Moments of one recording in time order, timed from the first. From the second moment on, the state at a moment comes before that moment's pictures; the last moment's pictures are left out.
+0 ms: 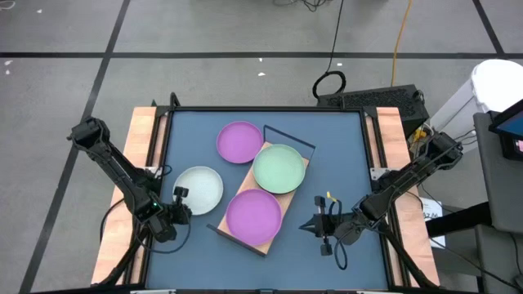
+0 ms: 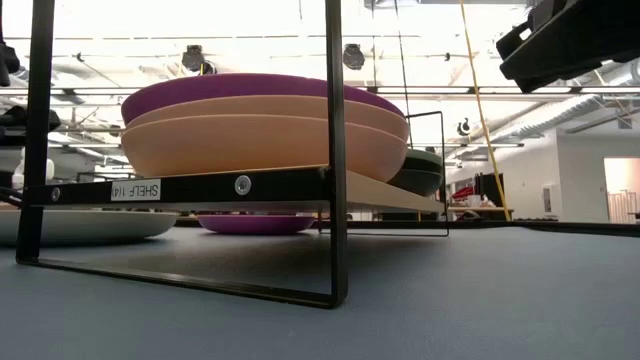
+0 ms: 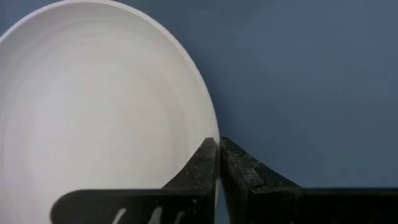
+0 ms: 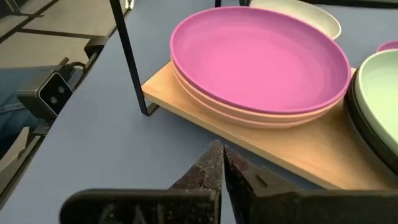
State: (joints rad) left arm -0.90 1.17 0.48 -0.64 -0.39 -0.57; right arm 0.68 1.37 0.62 0.14 0.52 0.34
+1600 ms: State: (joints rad) left arm -0.39 1.16 1.08 -0.49 -0.25 0.69; right arm 0.45 1.28 1.29 -0.56 0.51 -0.08
